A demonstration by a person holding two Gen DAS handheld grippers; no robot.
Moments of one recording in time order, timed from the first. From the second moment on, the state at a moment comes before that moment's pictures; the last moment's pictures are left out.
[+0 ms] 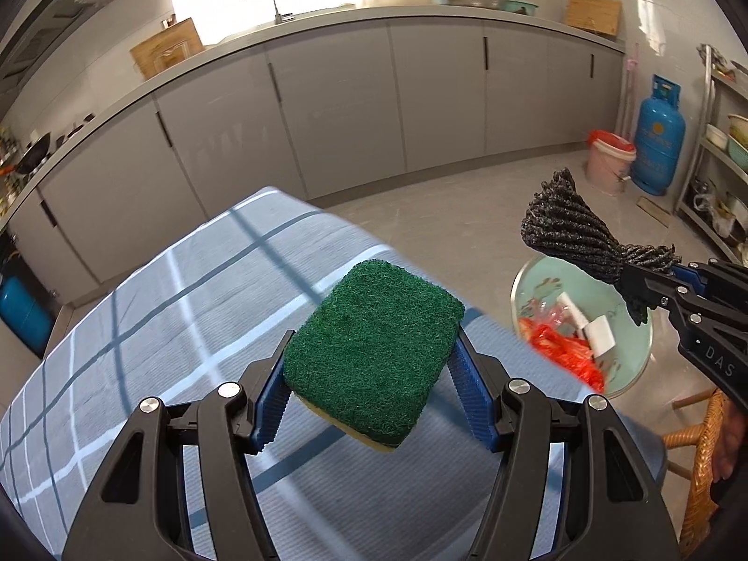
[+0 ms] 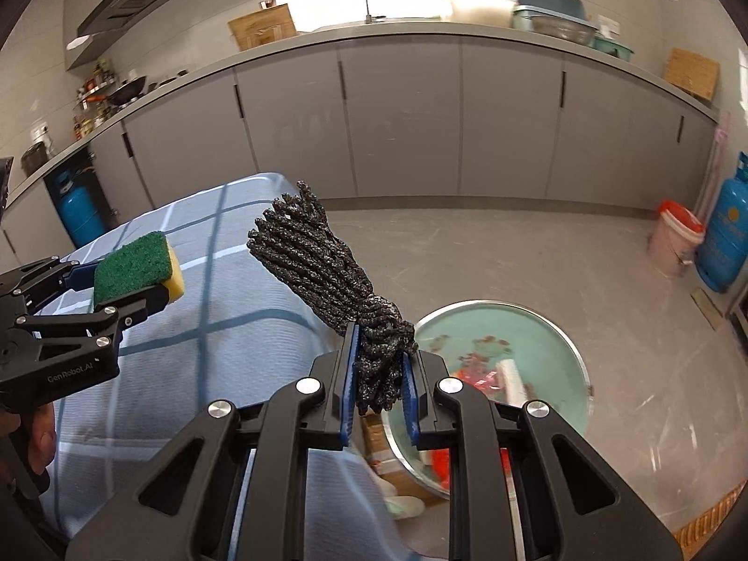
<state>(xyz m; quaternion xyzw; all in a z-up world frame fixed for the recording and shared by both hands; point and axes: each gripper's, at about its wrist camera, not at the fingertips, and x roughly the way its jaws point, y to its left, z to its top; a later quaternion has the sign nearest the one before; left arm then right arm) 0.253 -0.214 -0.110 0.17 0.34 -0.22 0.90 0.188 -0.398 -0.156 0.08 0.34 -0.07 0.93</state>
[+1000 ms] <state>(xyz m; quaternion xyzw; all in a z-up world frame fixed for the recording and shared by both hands) 0.245 -0.381 -0.155 0.21 0.35 -0.32 0.85 0.179 -0.519 -0.212 0.12 0.38 -0.16 0.90</state>
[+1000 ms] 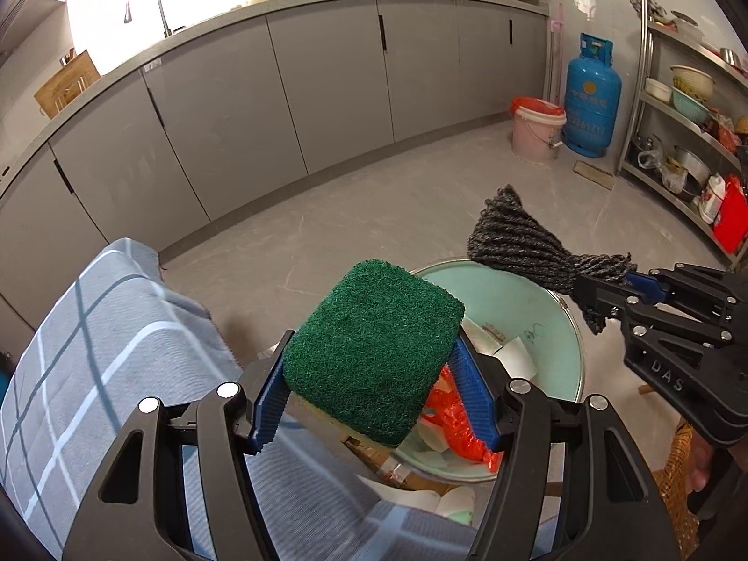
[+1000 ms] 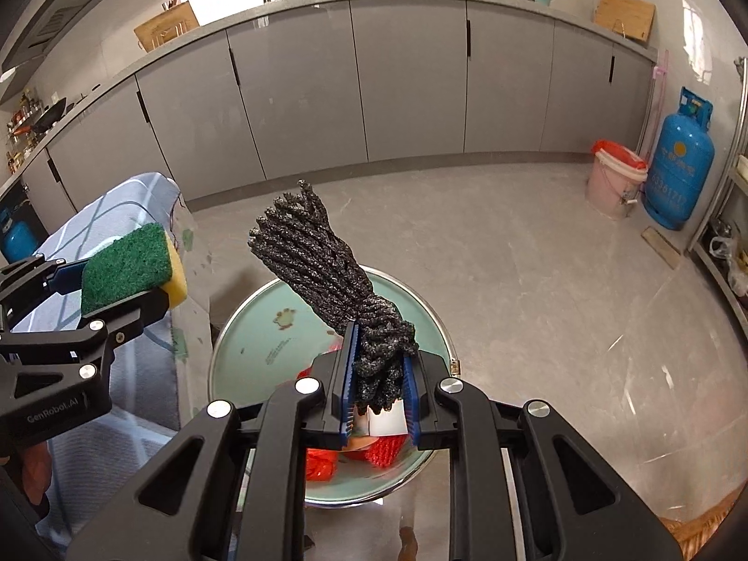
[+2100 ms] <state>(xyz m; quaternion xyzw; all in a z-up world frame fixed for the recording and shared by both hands) 0.193 -0.277 -0.086 0.13 0.31 -0.30 0.89 0.070 -0.458 -0.130 0.13 0.26 -0.21 0.93</state>
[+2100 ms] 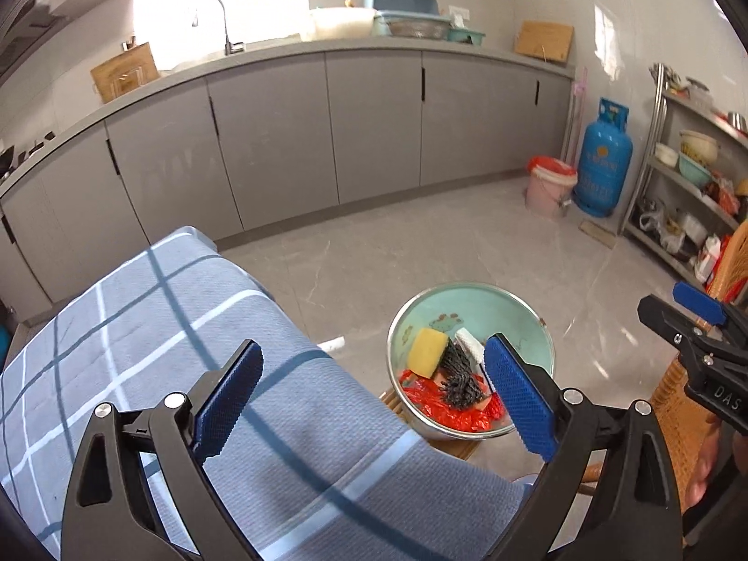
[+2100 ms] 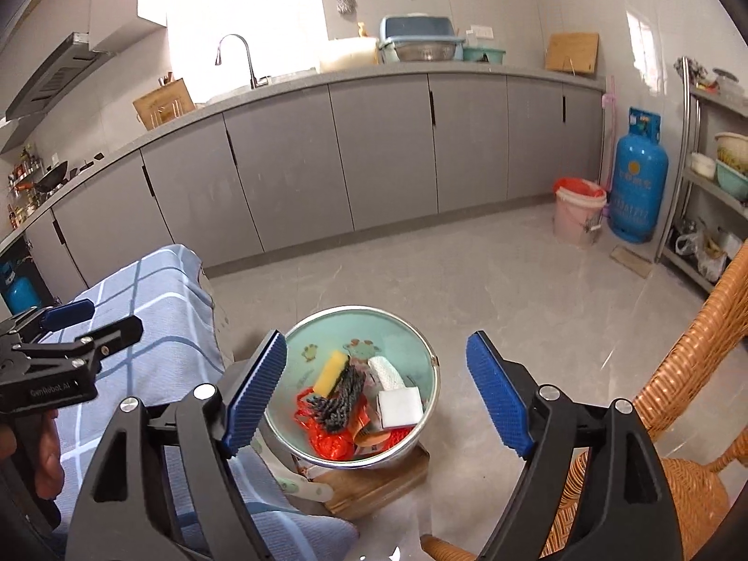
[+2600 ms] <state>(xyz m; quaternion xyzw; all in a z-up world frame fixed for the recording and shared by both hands) 0.187 -0.245 -0.062 0.10 0.29 -0.29 0.91 0.073 -0.434 -0.109 0.11 0.26 -0.20 0.94</state>
